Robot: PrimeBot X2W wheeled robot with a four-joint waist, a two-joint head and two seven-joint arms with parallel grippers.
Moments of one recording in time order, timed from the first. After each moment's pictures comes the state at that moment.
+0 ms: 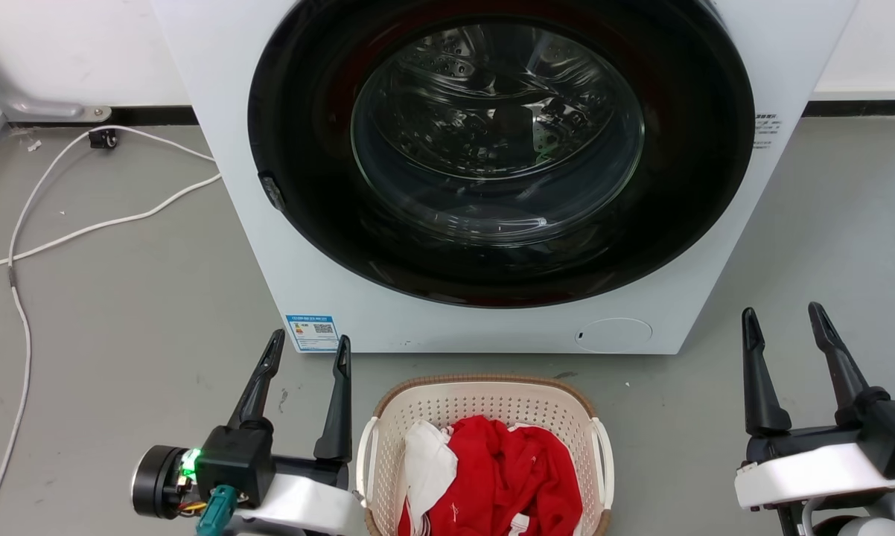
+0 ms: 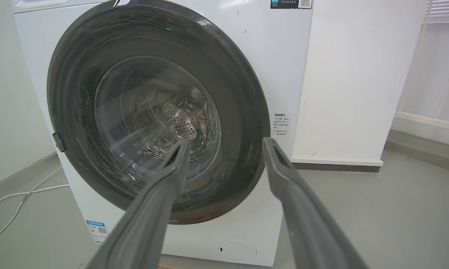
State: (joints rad) left arm -0.03 0.27 -0.39 -0.11 -0.28 0.24 -0.20; right arm 0.00 -0.05 -0.05 -0.05 0.06 0.13 -0.20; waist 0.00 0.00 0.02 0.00
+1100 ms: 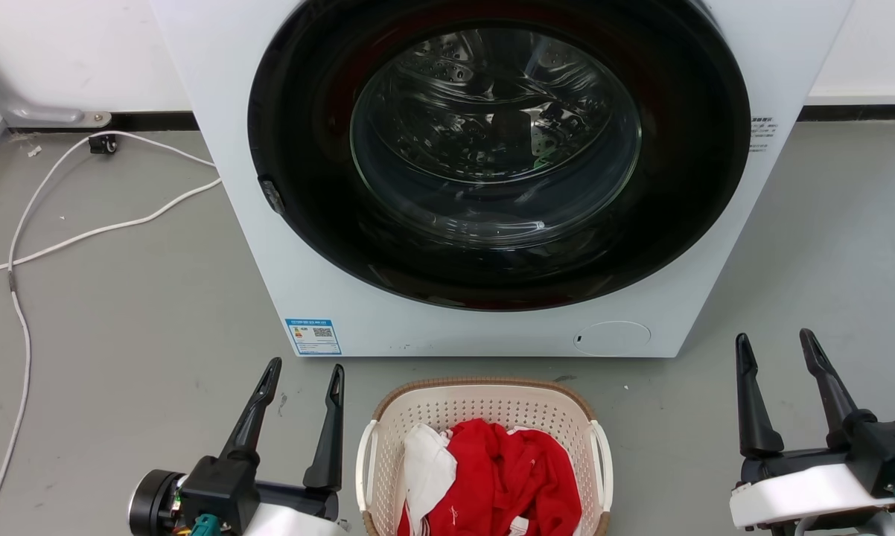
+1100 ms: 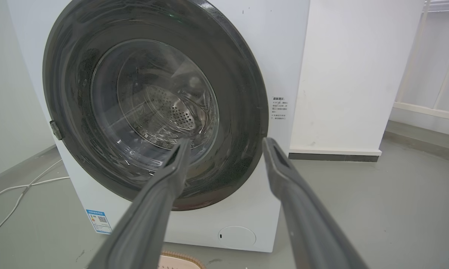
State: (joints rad) left arm 0.07 0.08 -0.14 -0.04 -0.11 -0.06 -0.26; right arm 0.03 -0.05 -0.05 0.03 0.05 0.13 -0.26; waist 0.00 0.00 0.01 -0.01
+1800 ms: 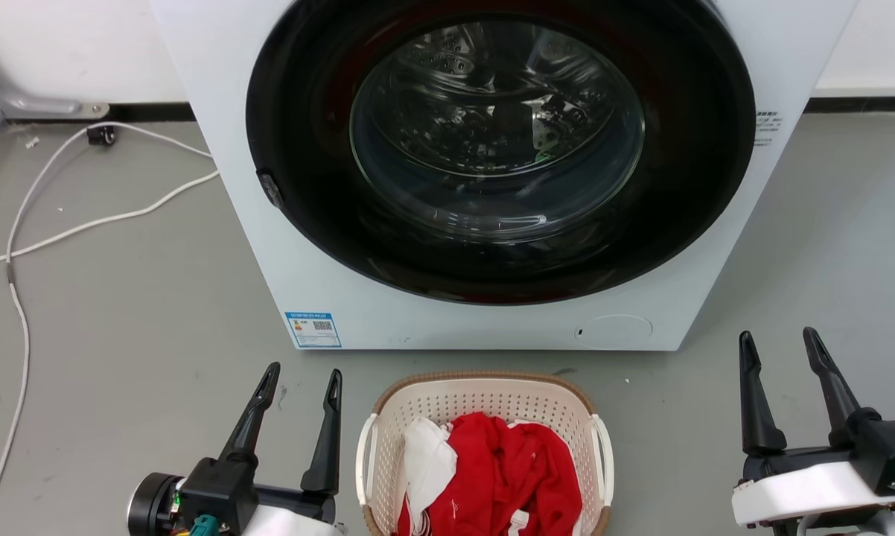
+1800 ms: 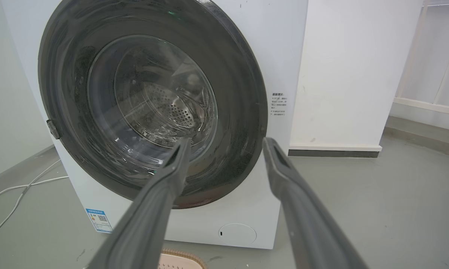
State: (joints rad) left arm 0.08 0.05 -0.10 -0.02 -0.08 -0.11 -0.26; right arm 0.02 -0.05 -0.06 0.03 0.06 0.13 -0.26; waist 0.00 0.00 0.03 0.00
